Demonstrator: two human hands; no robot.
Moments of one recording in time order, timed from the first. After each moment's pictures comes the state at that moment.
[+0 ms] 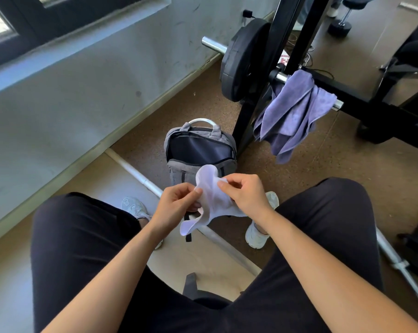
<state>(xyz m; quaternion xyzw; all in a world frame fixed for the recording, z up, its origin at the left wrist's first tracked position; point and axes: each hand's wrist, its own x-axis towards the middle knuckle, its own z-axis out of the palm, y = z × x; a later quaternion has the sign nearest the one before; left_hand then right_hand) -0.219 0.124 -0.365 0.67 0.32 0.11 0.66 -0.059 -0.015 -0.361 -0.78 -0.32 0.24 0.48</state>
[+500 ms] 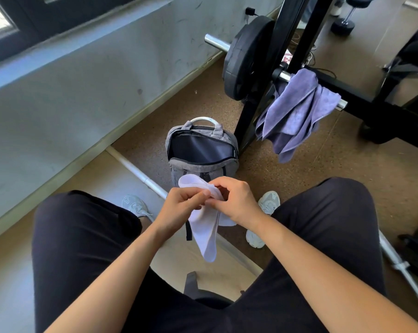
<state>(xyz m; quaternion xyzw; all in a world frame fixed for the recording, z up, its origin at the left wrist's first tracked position) -0.220 0.121 -0.363 0.70 0.26 0.09 0.66 -0.079 -0.005 -0.363 -0.75 -0.43 0.23 0.44</state>
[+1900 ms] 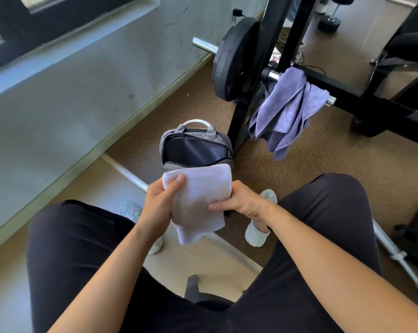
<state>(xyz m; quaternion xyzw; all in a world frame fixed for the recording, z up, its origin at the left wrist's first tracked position) -0.220 0.132 -0.343 0.56 0.34 0.19 0.73 -0.050 -0.015 -0.366 -0.64 -0.28 0.52 0.49</state>
